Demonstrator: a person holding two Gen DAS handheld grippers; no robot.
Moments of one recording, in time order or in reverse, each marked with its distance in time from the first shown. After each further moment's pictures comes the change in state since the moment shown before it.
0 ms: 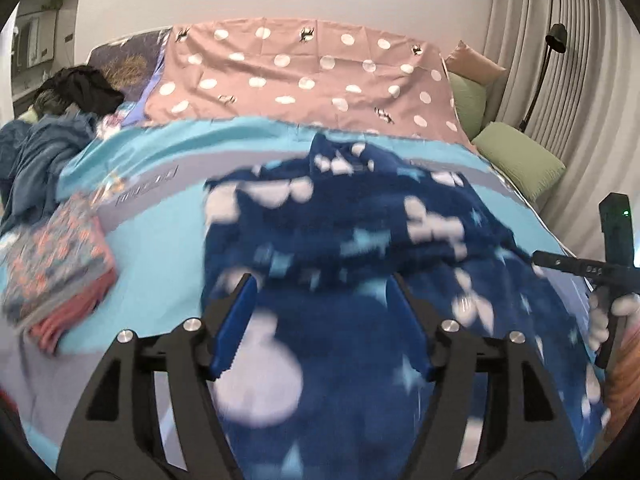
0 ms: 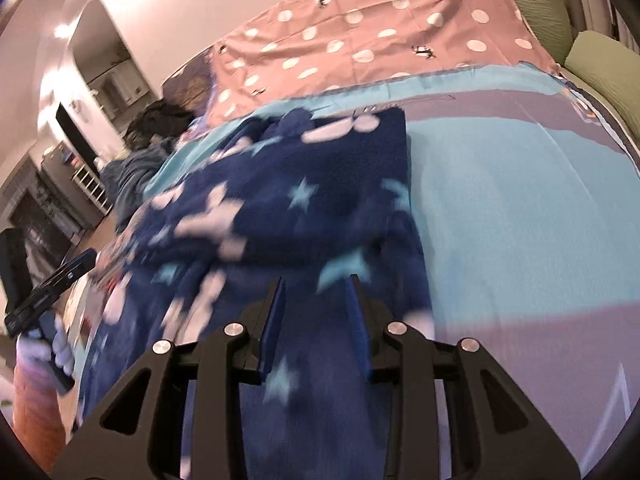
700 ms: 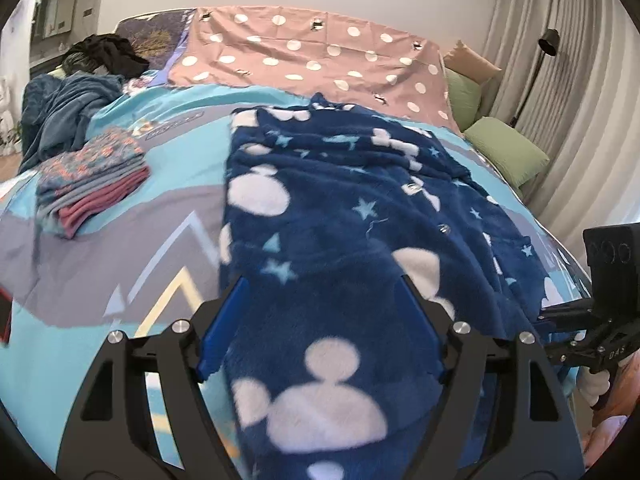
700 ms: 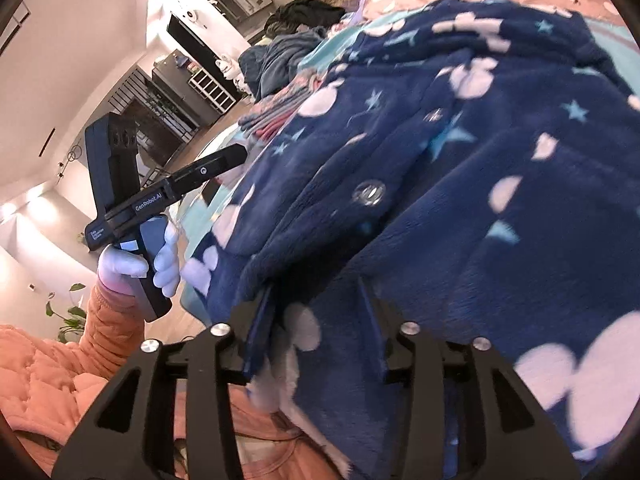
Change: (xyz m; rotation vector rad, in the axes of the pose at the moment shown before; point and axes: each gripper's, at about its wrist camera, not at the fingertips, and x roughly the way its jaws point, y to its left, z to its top) left arm -0.100 -0.015 -0.115 -0.075 0.017 0.004; right arm -0.031 0.145 -0.144 -0.162 0.303 0.459
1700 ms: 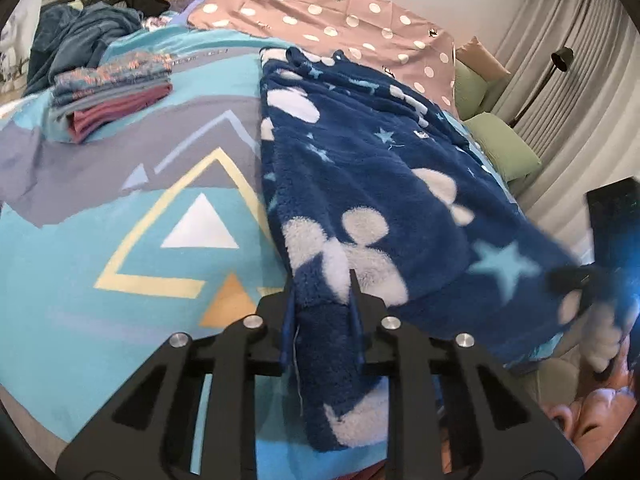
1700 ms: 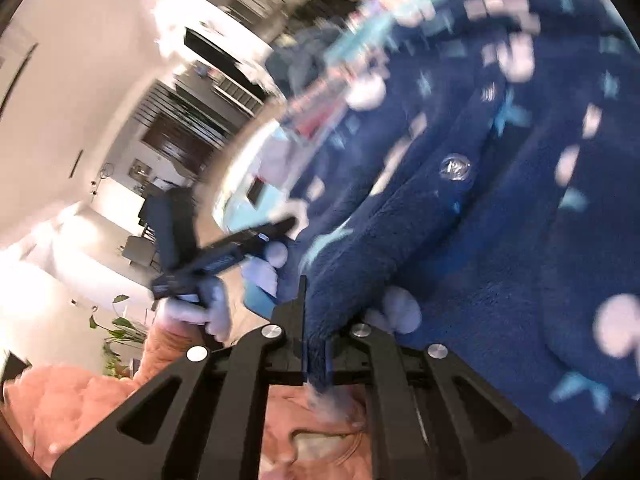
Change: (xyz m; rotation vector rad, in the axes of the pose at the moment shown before) left arm -0.026 0.032 -0.064 -0.127 0.112 -0.080; right arm -0.027 0.033 0.003 0.049 -0.011 0.117
